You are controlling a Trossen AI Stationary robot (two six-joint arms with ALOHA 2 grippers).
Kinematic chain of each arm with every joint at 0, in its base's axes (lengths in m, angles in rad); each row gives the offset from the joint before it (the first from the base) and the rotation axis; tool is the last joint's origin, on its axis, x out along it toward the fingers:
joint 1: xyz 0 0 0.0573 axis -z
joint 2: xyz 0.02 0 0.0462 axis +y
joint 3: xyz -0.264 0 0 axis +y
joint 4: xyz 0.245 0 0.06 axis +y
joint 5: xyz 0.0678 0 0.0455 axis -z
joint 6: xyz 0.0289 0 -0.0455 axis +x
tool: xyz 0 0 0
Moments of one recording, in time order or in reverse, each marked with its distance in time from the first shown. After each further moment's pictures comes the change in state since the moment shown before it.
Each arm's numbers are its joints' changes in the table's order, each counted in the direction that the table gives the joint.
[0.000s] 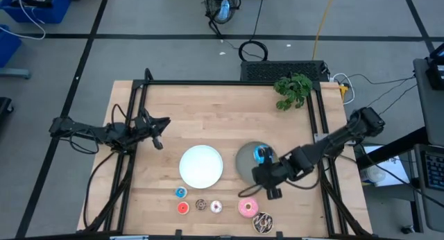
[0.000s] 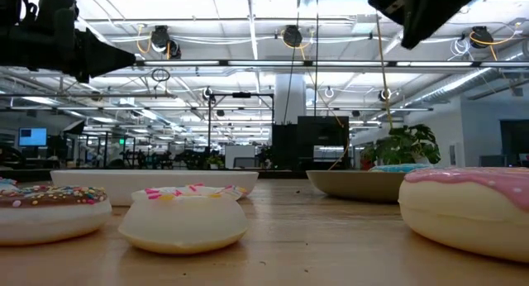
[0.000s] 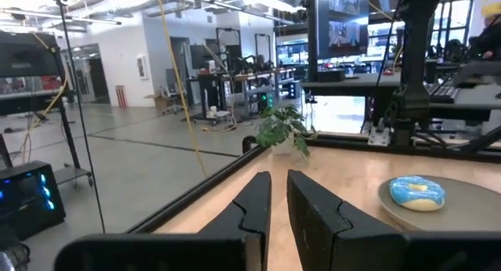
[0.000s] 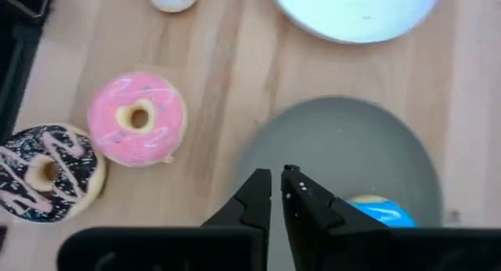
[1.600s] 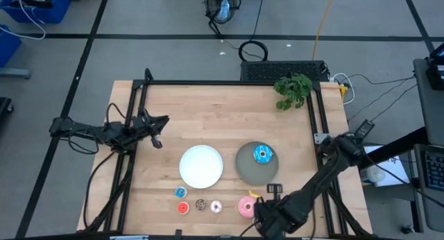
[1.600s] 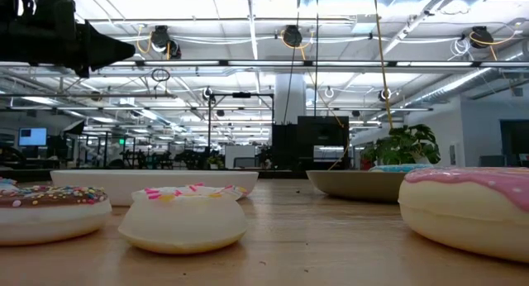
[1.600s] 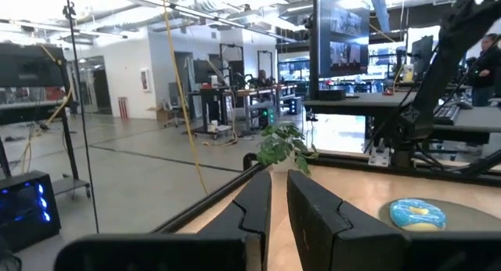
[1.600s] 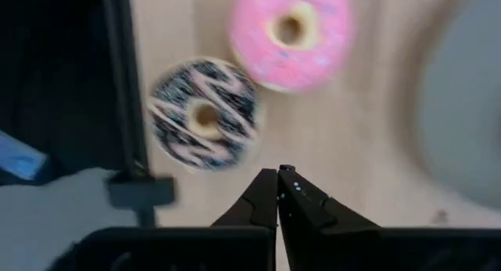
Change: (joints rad) left arm 0.000 0.000 0.000 -0.073 -0.001 0.018; right arm -0.269 0.439 -0.497 0.427 -0.153 0.536
